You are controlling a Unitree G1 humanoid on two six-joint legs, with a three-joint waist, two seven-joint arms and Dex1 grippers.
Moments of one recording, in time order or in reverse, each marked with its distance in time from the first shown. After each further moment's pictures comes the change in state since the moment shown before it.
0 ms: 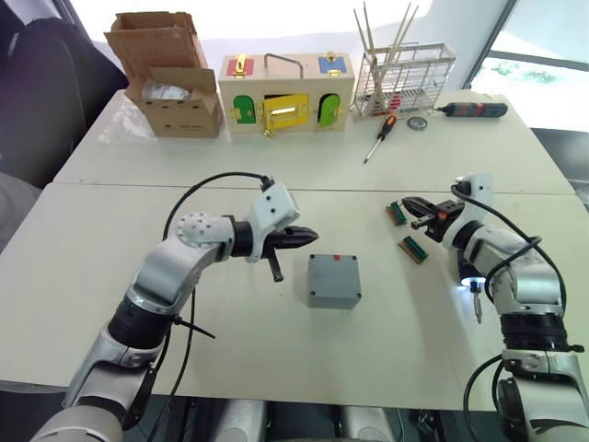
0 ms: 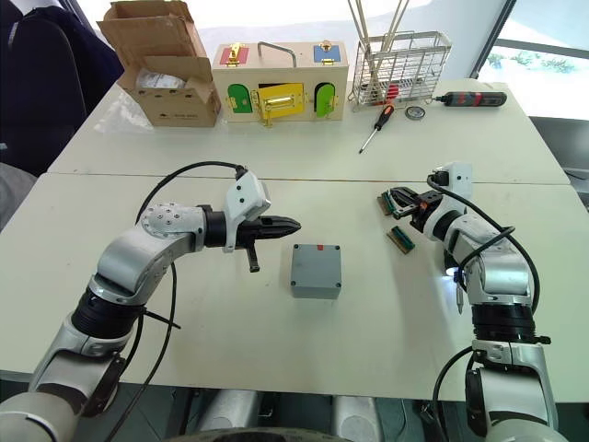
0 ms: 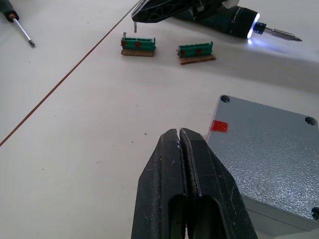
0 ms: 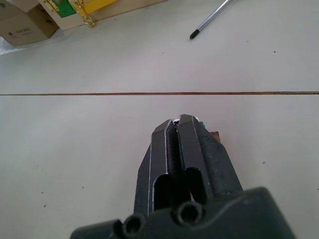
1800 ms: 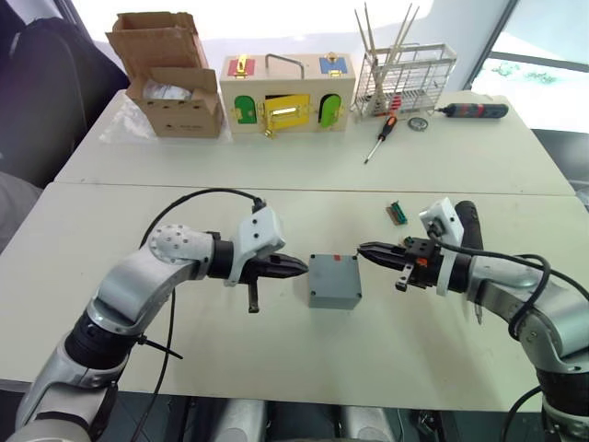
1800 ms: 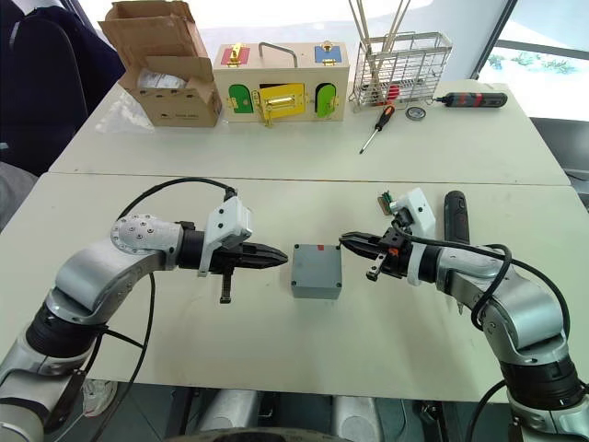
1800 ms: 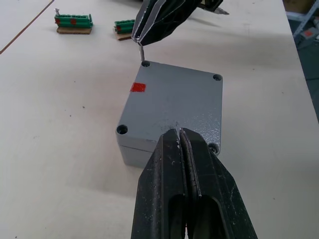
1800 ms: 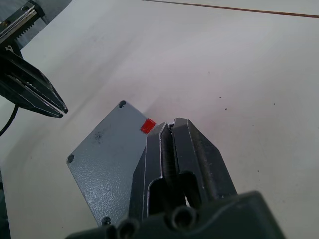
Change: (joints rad) left arm 0.081 0.188 0.001 -0.171 -0.154 0.052 -0.115; right arm 0.245 -0.166 0.094 -0.614 0.271 0.296 0.153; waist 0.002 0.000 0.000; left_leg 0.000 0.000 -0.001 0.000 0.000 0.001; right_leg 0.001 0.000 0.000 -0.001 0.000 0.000
